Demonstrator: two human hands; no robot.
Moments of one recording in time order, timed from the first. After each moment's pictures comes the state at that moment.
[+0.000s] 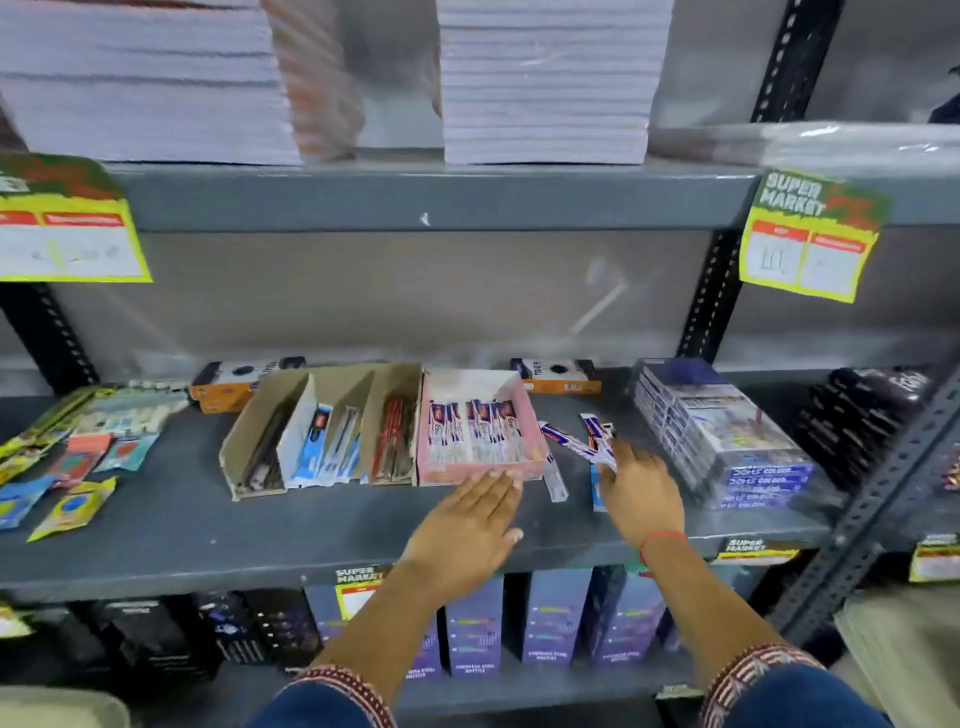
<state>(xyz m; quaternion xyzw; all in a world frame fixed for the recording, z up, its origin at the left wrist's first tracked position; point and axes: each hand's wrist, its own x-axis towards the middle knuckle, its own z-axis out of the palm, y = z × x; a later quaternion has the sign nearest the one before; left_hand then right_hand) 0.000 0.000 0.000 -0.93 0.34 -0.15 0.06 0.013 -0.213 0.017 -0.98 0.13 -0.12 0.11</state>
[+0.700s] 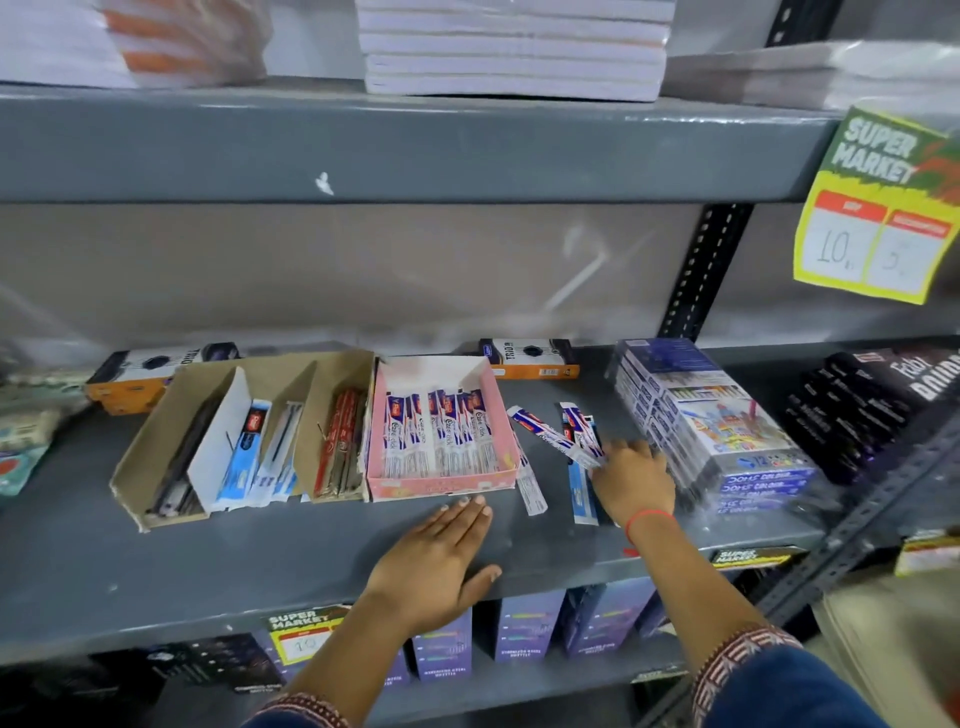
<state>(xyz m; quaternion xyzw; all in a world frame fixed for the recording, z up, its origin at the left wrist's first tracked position) 0.043 -0.006 -0.056 -0.94 0.35 -0.02 -0.03 0.062 -0.241 0.004 -0.96 0.23 -0.03 0.15</state>
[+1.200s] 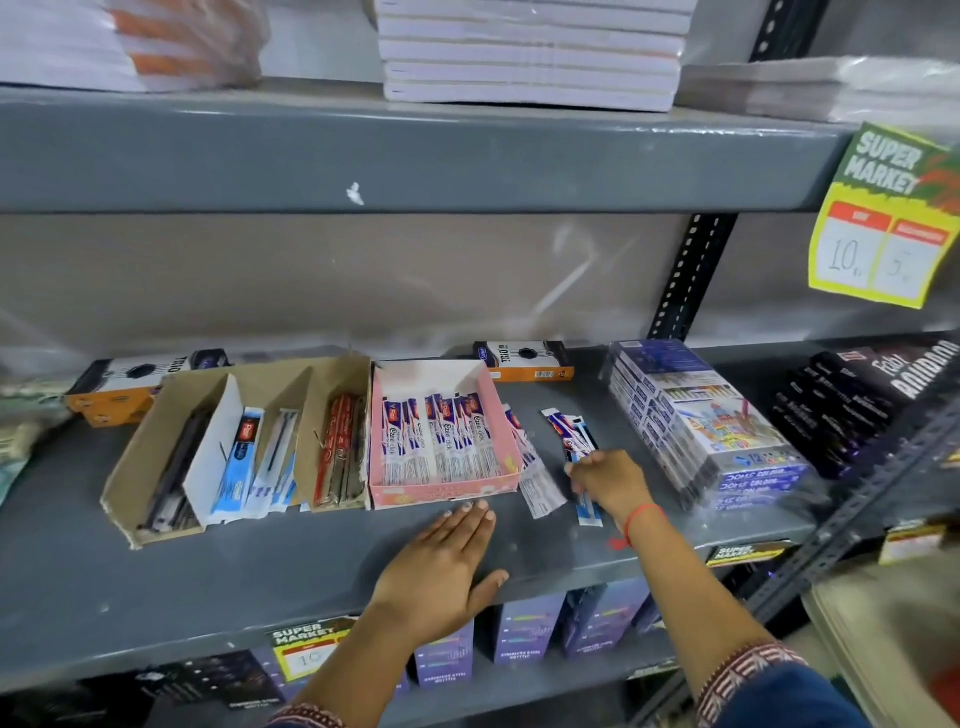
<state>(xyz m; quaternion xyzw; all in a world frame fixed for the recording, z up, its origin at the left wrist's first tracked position) 0.045 -0.004 -0.058 -0.93 0.36 -0.03 -0.03 0.070 -0.226 0.011 -0.86 0.28 0.03 0.43</state>
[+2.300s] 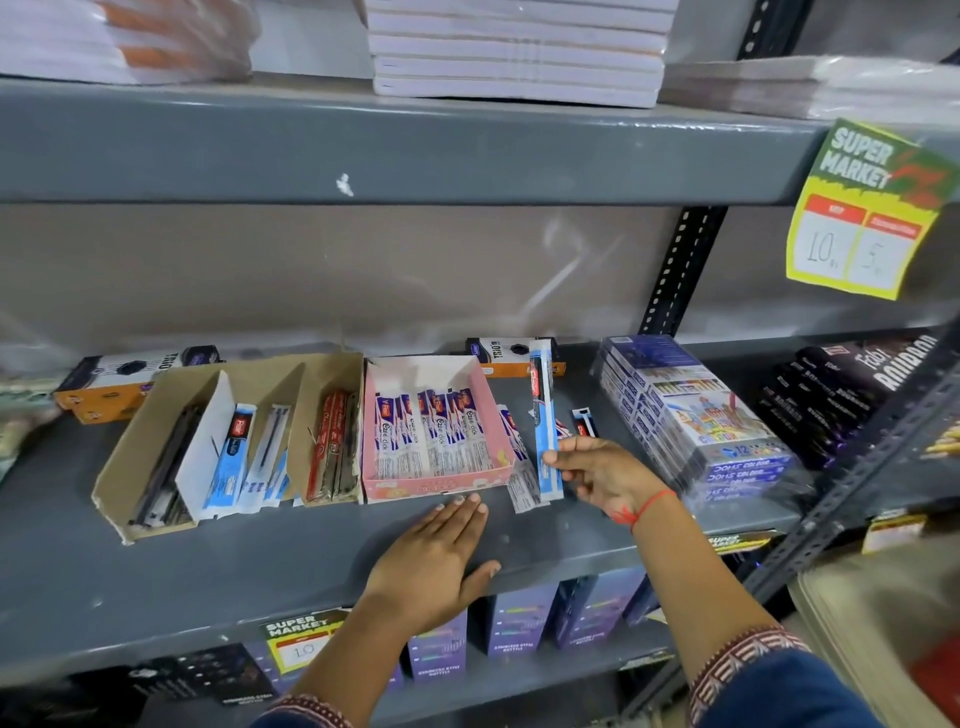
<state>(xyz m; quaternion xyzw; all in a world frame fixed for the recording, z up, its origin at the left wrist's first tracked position) 0.044 -0.004 -0.058 -0.93 0.36 -0.03 -0.04 0.063 -0.230 0.022 -0.67 0.22 0.12 0.70</state>
